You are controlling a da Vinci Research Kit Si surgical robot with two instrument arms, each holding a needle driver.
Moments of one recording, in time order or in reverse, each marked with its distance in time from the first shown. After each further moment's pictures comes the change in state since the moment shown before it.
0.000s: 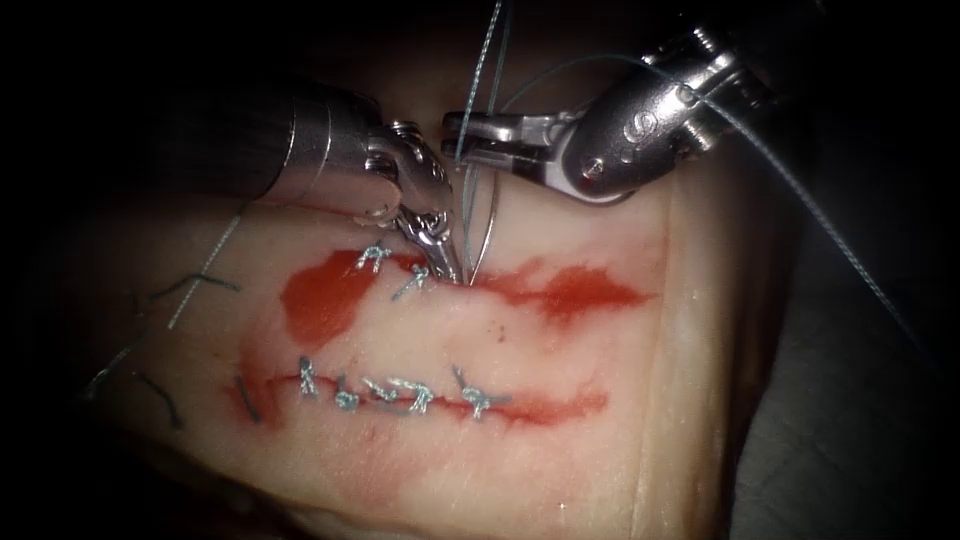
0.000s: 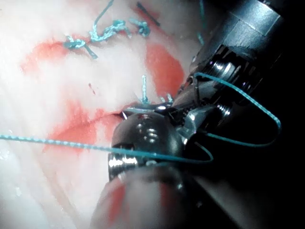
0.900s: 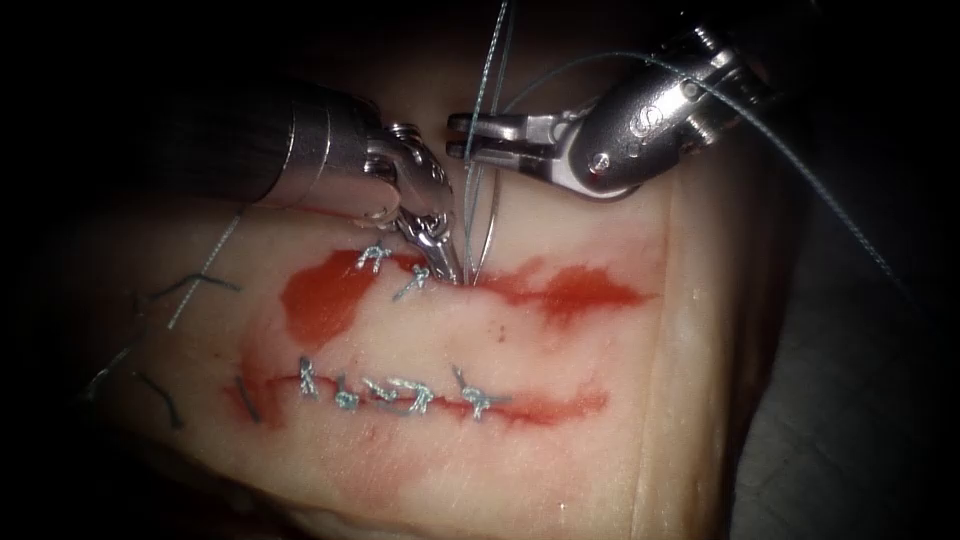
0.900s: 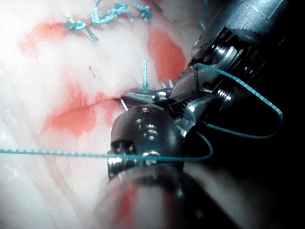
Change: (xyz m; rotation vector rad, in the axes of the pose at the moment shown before) right arm 0.000 0.000 0.000 0.122 -0.131 0.172; left arm 0.000 0.000 0.000 -0.010 0.000 0.007
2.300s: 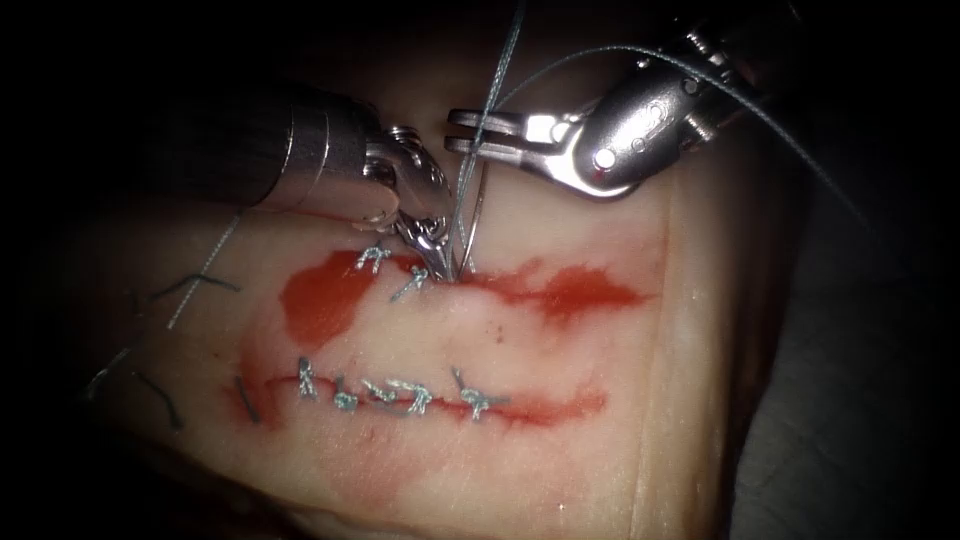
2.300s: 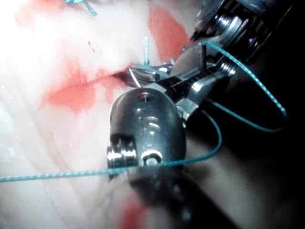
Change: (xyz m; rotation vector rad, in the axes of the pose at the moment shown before) right arm 0.001 0.000 0.000 0.138 -0.121 0.197; left arm 0.000 0.000 0.000 0.007 0.007 0.001
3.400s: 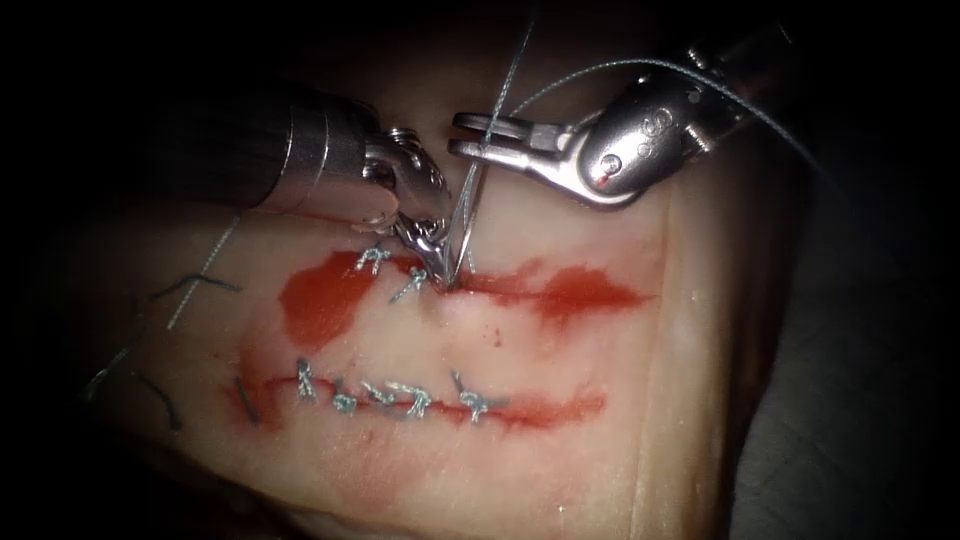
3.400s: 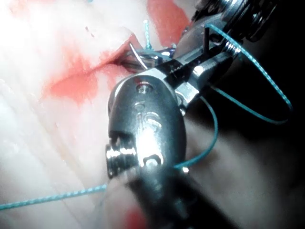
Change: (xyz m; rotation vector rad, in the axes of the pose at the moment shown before) right arm 0.001 0.001 0.000 -0.024 -0.001 0.111; left arm 0.000 0.000 0.000 0.002 0.001 0.000
